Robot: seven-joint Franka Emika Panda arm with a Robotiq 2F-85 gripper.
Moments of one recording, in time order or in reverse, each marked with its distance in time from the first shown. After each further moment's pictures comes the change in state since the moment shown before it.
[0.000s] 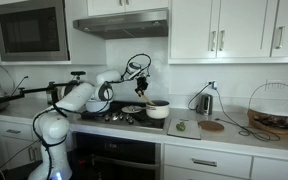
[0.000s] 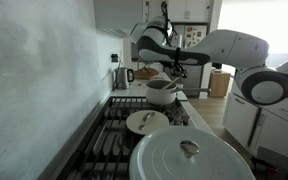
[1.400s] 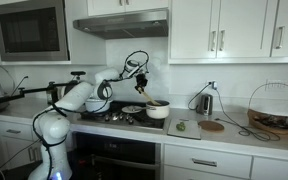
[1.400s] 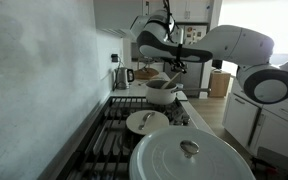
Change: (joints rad) arm 0.028 -0.027 -0.033 0.000 -0.034 0.022 0.002
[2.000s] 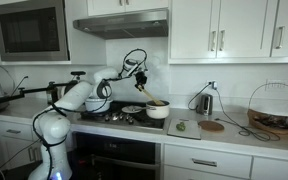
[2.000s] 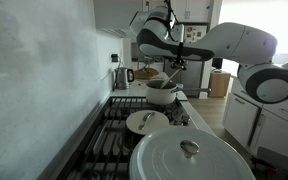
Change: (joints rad) arm 0.022 -0.014 -0.012 0.000 -0.045 0.017 0.001
